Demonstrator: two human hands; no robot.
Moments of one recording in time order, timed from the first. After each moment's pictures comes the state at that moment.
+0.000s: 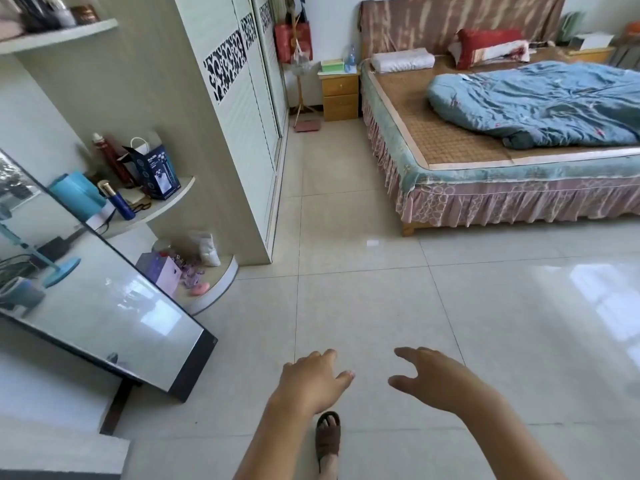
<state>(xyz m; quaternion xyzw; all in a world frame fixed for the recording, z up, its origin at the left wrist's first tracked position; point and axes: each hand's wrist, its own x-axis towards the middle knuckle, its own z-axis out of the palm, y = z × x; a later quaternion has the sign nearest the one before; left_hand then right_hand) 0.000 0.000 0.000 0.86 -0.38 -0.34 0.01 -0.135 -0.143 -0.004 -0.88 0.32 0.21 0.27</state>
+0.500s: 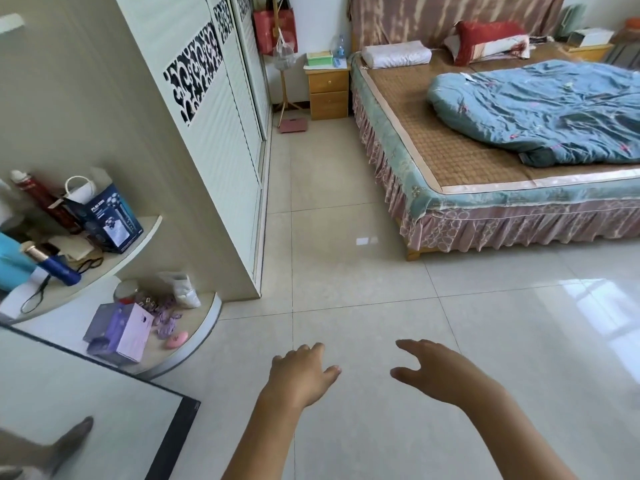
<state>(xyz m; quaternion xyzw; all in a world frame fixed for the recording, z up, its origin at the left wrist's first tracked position) 0.273 -0.170 -0.018 0.86 -0.39 -0.33 -0.01 0.112 -0.318 -0.008 -0.86 0.37 0.21 0.28</state>
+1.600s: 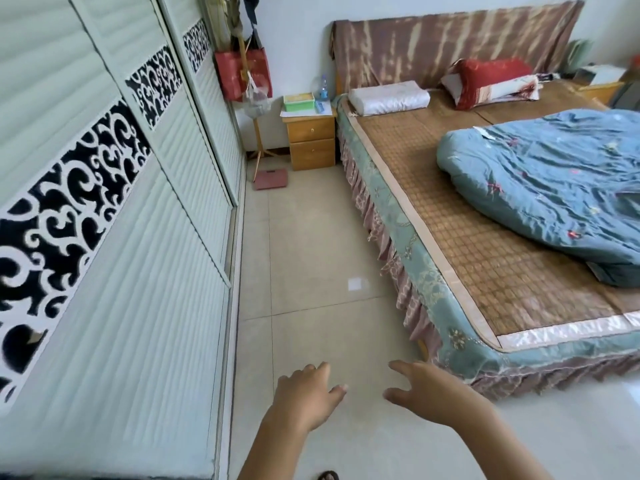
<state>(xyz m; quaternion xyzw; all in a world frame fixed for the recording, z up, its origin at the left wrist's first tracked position) 0.754 -0.697 -0.017 0.84 -0.44 -0.32 -0.02 0.600 -0.827 -0.007 -0.86 0.37 0.21 0.28</state>
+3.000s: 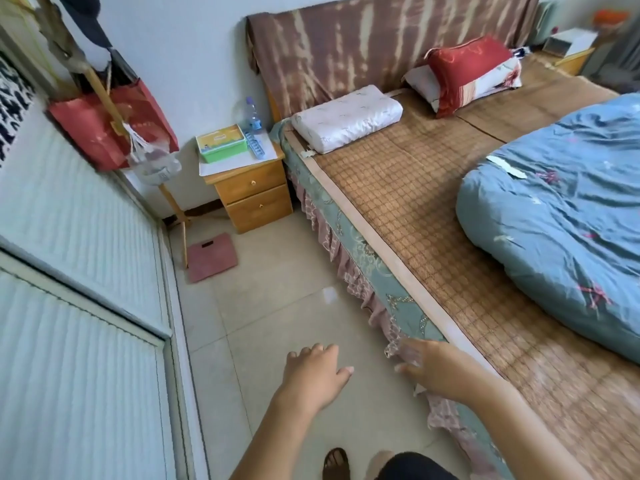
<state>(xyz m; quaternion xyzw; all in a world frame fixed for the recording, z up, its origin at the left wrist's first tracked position) 1.323 -1.389 -0.029 0.76 -0.58 -0.29 -0.10 1.134 -1.472 -0.021 -0.79 0.49 0.16 0.32</state>
